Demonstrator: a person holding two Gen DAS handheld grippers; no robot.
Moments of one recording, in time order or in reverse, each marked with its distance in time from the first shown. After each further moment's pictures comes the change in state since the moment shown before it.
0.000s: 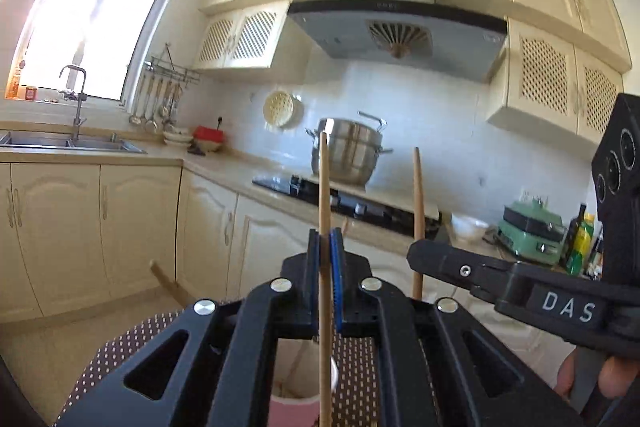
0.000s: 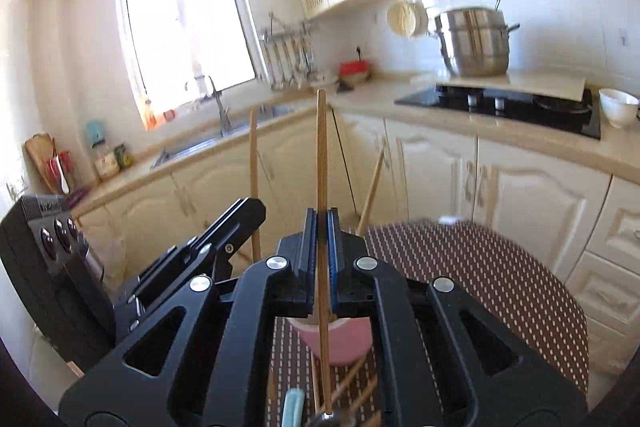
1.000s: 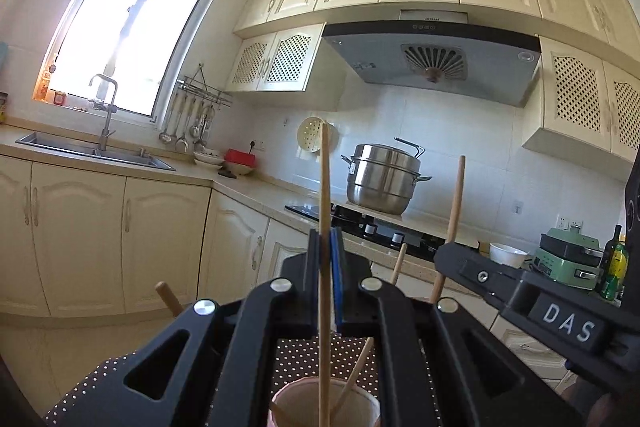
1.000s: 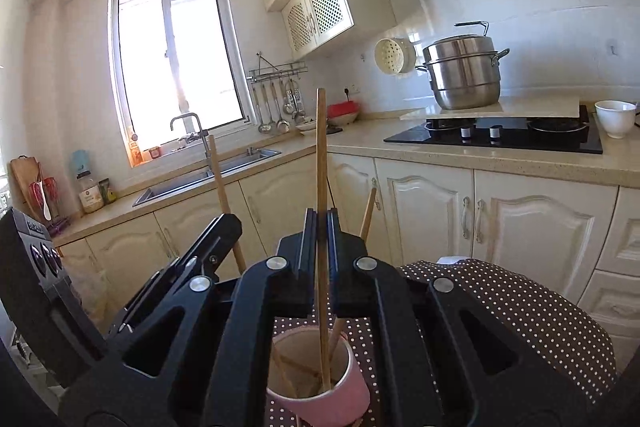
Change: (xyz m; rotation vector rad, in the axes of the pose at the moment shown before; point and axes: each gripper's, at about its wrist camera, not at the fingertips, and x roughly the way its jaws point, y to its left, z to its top) left arm 0.032 0.025 -0.013 -0.019 -0.087 0.115; right arm 0.039 -0.010 -0.016 0.009 -0.149 -0.045
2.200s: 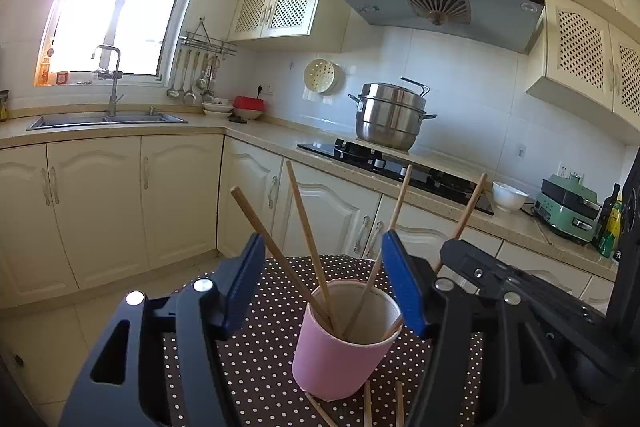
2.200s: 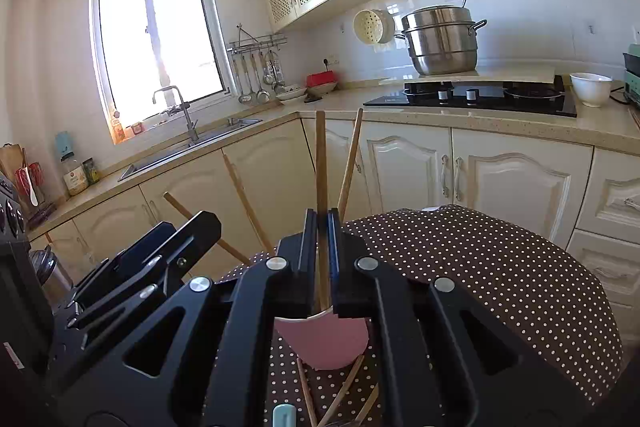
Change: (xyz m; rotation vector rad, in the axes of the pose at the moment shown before) left arm -0.050 0.016 -0.009 0.049 0.231 0.029; right arm -0.026 0.012 -0.041 0.019 0.098 -0.083
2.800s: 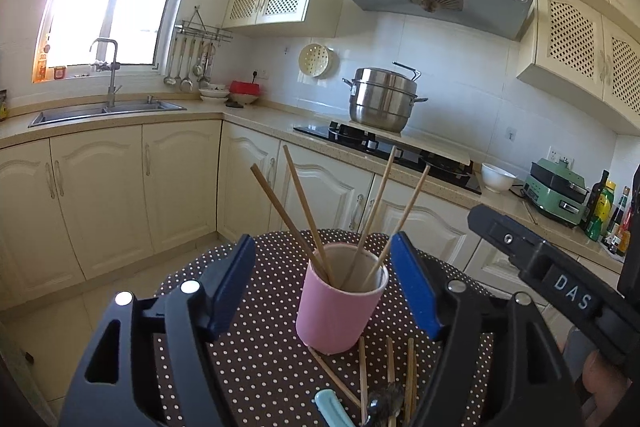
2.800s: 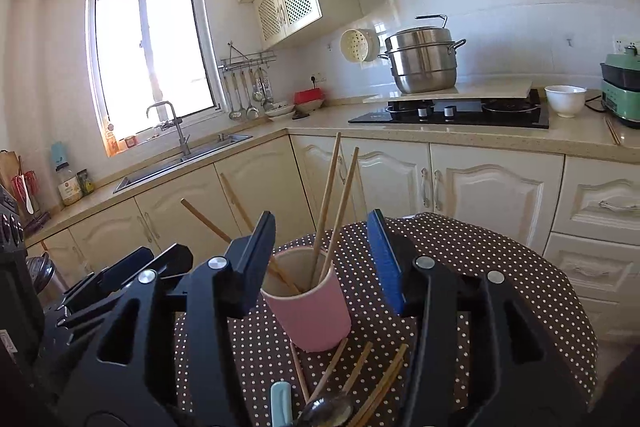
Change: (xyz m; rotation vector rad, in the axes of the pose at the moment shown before) left arm -0.046 0.000 -0.003 0.017 0.089 -0.027; right arm -0.058 -0.003 -0.002 0.010 -0.055 -0.051
